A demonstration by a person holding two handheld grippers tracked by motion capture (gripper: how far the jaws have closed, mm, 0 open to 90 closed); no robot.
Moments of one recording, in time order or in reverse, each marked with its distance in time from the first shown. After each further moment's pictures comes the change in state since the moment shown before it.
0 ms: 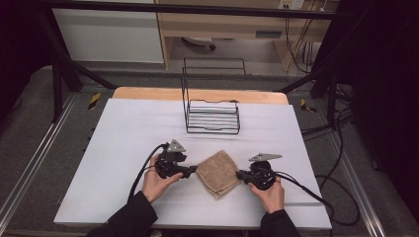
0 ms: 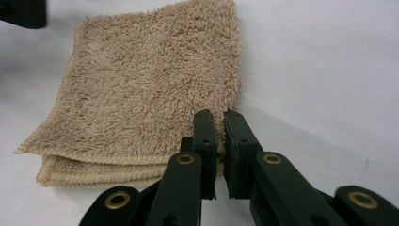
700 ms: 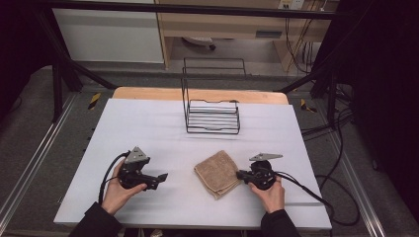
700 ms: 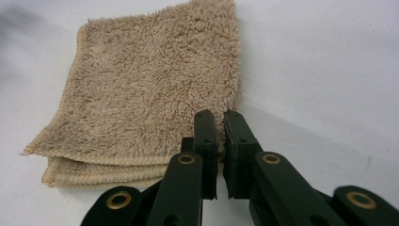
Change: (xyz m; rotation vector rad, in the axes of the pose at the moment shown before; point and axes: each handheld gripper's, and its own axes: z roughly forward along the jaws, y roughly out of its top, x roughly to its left) left arm 0.037 -0.054 -0.074 -0.086 0.074 -0.014; right arm 0.000 0.001 -0.002 0.001 0.008 0.021
